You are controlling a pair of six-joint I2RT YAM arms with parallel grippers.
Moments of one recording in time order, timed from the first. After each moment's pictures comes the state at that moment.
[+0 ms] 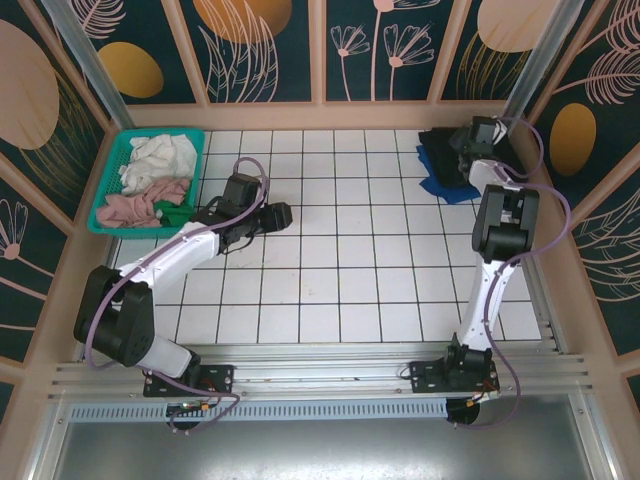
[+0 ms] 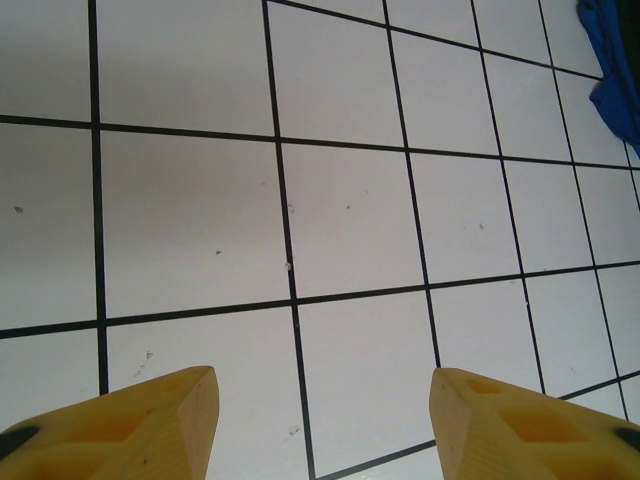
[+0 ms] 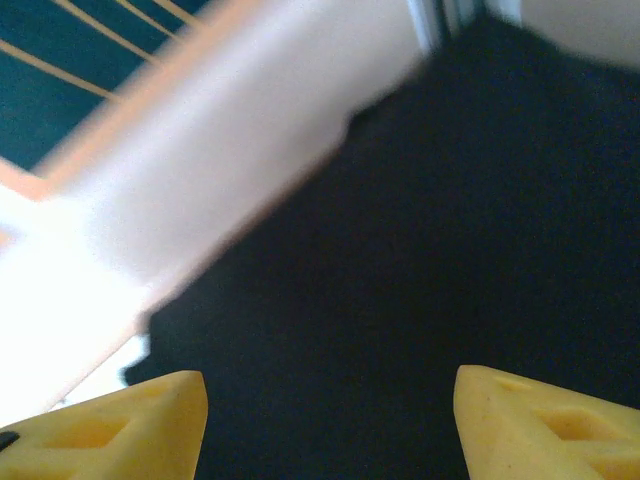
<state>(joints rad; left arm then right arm) -0.45 1.50 1.01 -0.29 0.15 -0.56 -0.14 2.29 1.77 -0.03 0.11 0.58</state>
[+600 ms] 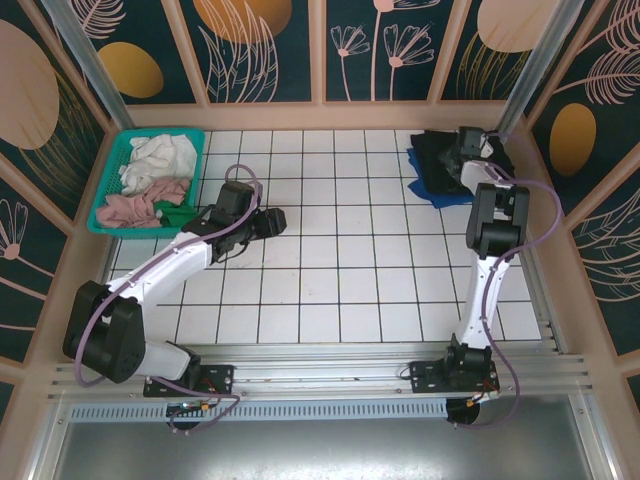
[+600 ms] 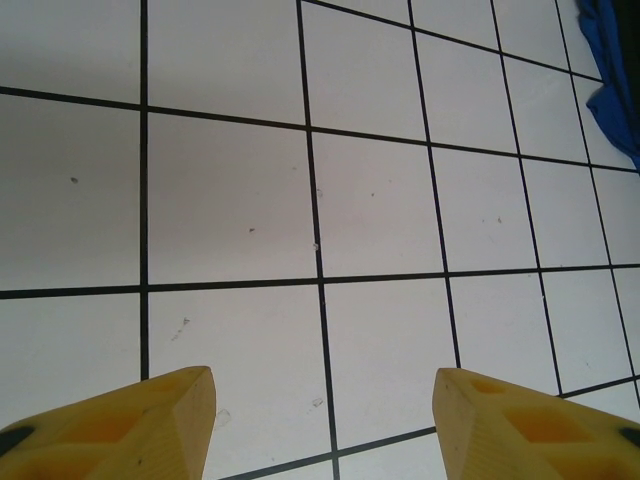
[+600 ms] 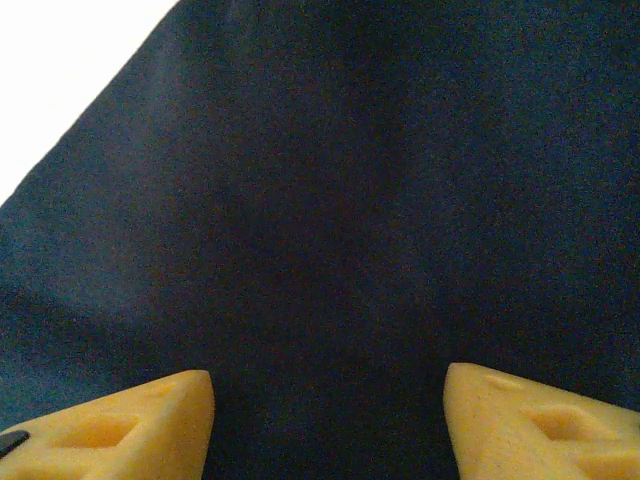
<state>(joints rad) -0.45 1.41 0.94 -0.31 0.10 -0.57 -0.09 2.34 1.78 -0.23 0.11 0.77</state>
